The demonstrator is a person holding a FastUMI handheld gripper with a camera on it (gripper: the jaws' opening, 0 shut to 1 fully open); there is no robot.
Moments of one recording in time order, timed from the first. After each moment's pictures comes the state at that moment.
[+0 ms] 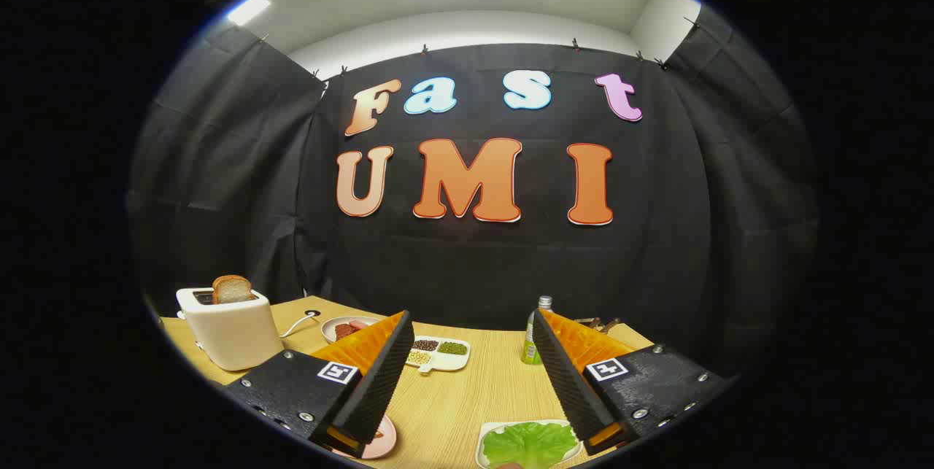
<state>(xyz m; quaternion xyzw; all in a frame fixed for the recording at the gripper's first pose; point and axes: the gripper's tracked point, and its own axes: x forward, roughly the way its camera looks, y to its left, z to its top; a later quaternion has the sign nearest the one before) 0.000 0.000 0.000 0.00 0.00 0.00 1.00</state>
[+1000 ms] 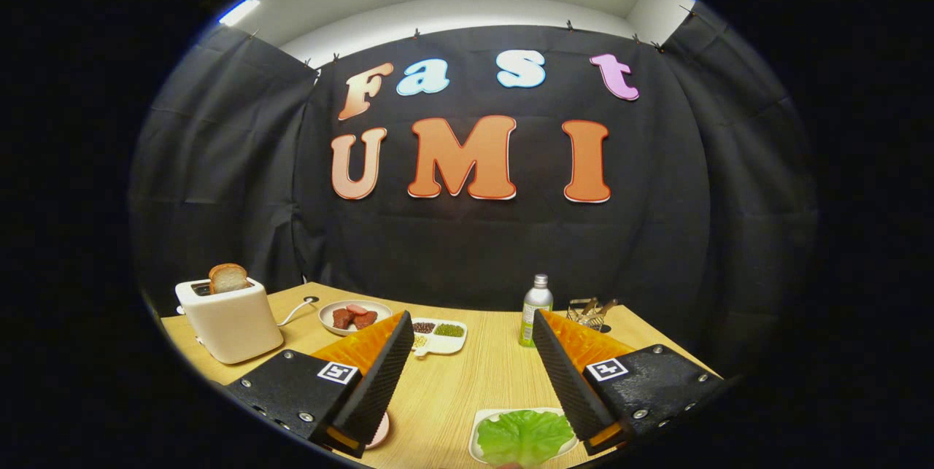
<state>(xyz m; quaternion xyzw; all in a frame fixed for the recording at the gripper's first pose) 0.000 -0.017 -0.034 0.01 0.07 0.00 1.00</state>
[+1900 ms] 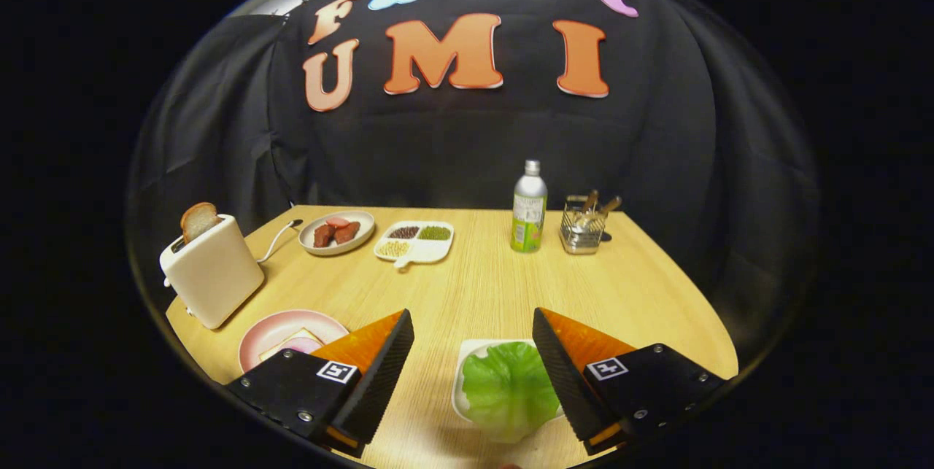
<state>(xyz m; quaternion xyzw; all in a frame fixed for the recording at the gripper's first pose) -0.011 -0.037 -0.156 0.04 0.30 -0.01 0.95</state>
